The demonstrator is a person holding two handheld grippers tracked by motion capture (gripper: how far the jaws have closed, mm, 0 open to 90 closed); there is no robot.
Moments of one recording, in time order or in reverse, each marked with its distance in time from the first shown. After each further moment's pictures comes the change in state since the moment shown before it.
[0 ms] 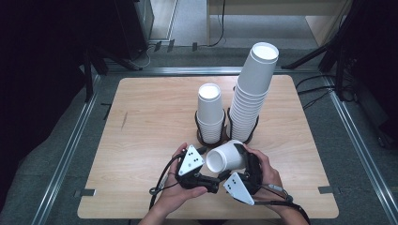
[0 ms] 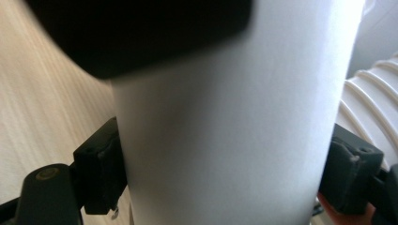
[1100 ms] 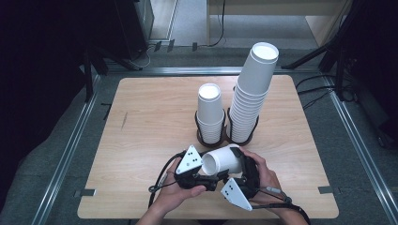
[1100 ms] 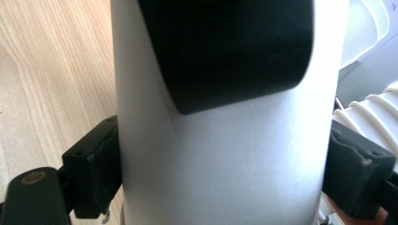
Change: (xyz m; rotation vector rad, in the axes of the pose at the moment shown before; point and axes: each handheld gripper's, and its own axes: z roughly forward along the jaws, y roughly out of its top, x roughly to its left) left arm 0.004 0.001 -0.002 0.022 -0.089 -0.001; right arm 0.008 0.004 -0.005 -0.031 0.041 -0.057
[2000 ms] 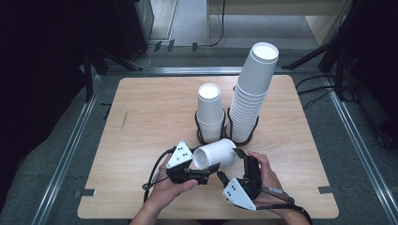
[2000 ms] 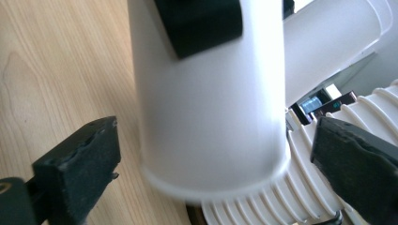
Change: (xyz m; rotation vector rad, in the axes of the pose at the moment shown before) left arm 0.023 -0.003 -0.014 -0.038 0.054 -0.048; right arm -0.005 0.002 -0.006 -0.007 0.037 0.045
